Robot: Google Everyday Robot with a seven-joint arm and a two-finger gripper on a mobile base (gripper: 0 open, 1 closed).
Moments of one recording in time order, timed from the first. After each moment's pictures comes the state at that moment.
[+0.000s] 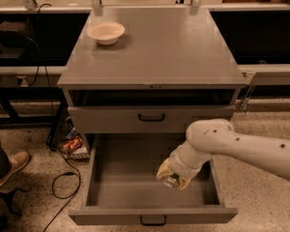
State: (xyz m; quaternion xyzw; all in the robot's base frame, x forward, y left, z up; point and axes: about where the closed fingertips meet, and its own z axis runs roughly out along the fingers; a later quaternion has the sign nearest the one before) arm 0.460 -0.086 0.541 -0.97 0.18 0.04 0.18
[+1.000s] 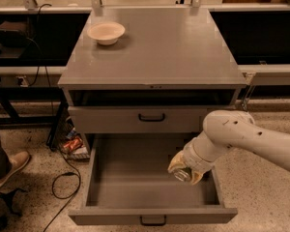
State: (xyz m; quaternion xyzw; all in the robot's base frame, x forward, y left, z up) arm 0.464 -0.126 0.582 -0.96 0.21 0.03 0.18
